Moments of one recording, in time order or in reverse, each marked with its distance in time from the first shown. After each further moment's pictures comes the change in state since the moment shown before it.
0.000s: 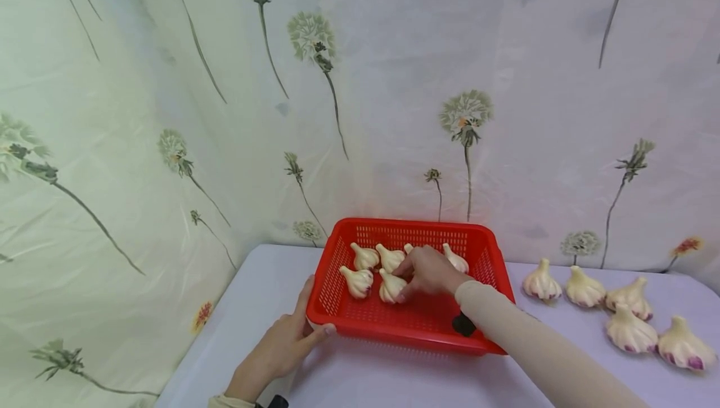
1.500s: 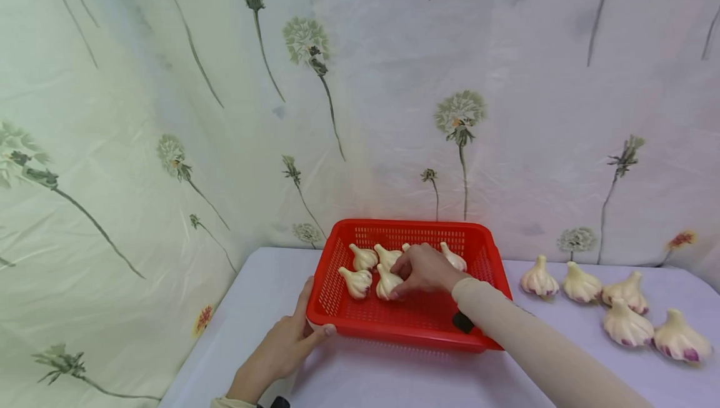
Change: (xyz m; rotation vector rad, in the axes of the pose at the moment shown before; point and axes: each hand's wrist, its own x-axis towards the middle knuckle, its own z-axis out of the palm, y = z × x) left_hand 0.003 0.001 0.003 0.020 -0.004 -0.020; right_hand 0.000 -0.002 -0.001 0.021 0.016 0.014
